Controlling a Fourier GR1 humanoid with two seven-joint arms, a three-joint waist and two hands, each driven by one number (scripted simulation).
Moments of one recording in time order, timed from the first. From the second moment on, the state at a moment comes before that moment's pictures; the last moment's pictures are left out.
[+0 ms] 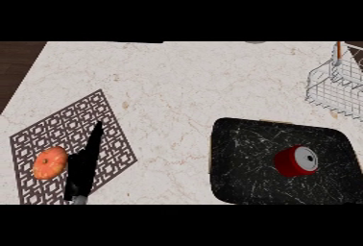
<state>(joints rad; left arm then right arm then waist) 0.03 0.28 -0.30 -1.38 0.16 0.36 -0.02 0.38 -0.99 0.06 -2.26 0.24 -0.47 1.22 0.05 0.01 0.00</state>
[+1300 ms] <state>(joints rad) 0.02 0.26 -0.30 -1.40 0.13 0.38 0.02 0.01 -0.85 0.34 -1.88 0.12 -0.30 1.25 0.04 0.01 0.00</state>
